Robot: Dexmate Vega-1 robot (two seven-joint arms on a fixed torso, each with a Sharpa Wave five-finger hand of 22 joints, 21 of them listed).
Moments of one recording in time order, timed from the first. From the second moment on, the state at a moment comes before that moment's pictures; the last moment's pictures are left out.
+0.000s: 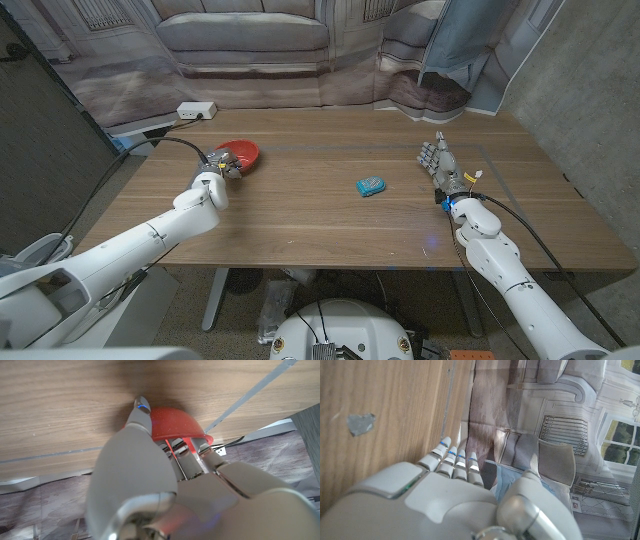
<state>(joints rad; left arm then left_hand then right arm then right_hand) 0.69 0.84 0.73 -1.65 0.28 0.74 0.27 1.34 0.08 0.13 -0.13 0.18 1.05 -0.09 0.43 0.18 1.04 -0.19 0.20 0.52 0.95 -0.14 0.25 0.53 0.34 -0.04 0.87 0.21 -1.05 -0.34 -0.11 -1.48 0.50 0.16 0.01 0.19 0.04 0.02 0.00 0.24 0.17 0.10 0.19 0.18 0.13 0.11 0.21 0.18 0.13 0.04 0.20 0.20 0.21 -0.04 0.26 0.19</state>
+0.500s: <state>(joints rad) 0.68 0.85 0.74 -1.67 0.26 0.77 0.24 1.32 0.12 0.12 -0.12 0.18 0.97 -0.11 0.41 0.20 0.95 -0.19 0.19 0.50 0.87 -0.11 0.21 0.49 0.28 -0.04 0.87 0.19 -1.05 -0.34 -0.11 -1.48 0.50 0.16 0.02 0.19 0.04 0.02 0.00 0.24 0.17 0.10 0.19 0.18 0.13 0.11 0.21 0.18 0.13 0.04 0.20 0.20 0.21 -0.04 0.26 0.19</state>
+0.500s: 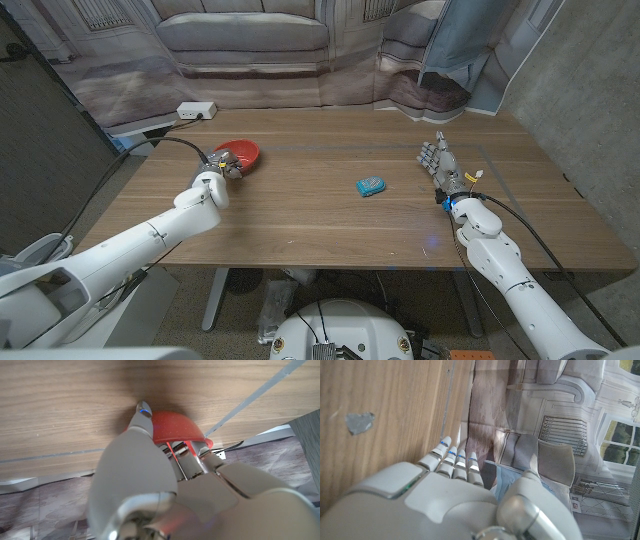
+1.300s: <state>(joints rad) 0.65 0.86 0.78 -1.69 0.24 0.84 0.18 1.27 0.11 0.16 -0.09 0.19 0.71 -0.16 0.30 0.20 0.65 -0.20 0.18 0.43 0.57 -0.05 0.19 0.43 0.12 -0.04 0.81 0.18 -1.06 -0.35 -0.11 -1.49 0.51 0.17 0.03 0.19 0.04 0.02 0.00 0.24 0.17 0.10 0.19 0.18 0.13 0.11 0.21 0.18 0.14 0.04 0.20 0.20 0.21 -0.04 0.26 0.19</state>
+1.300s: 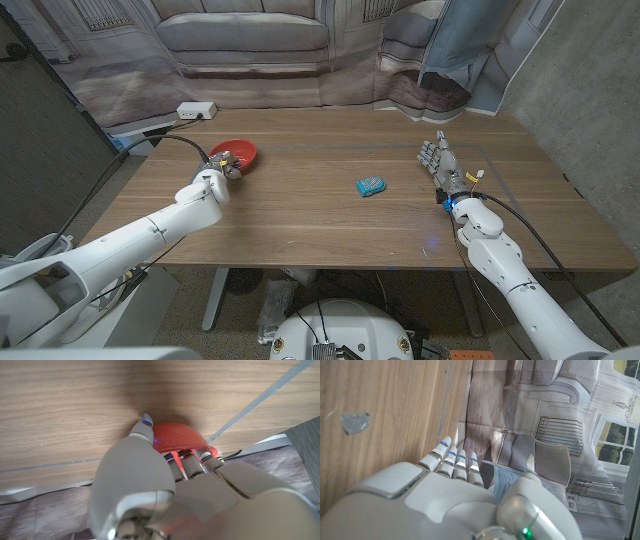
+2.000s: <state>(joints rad) 0.64 0.87 0.78 -1.71 0.23 0.87 0.17 1.14 0.07 0.12 -0.05 0.20 0.53 -0.18 0.22 0.20 0.43 -0.18 0.18 0.37 0.36 -0.04 0.19 0.38 0.03 0.02 0.73 0.18 -1.08 -0.35 -0.11 -1.50 0.51 0.18 0.02 0.19 0.04 0.02 -0.01 0.24 0.17 0.10 0.19 0.18 0.14 0.11 0.21 0.18 0.14 0.04 0.20 0.20 0.22 -0.04 0.25 0.19</state>
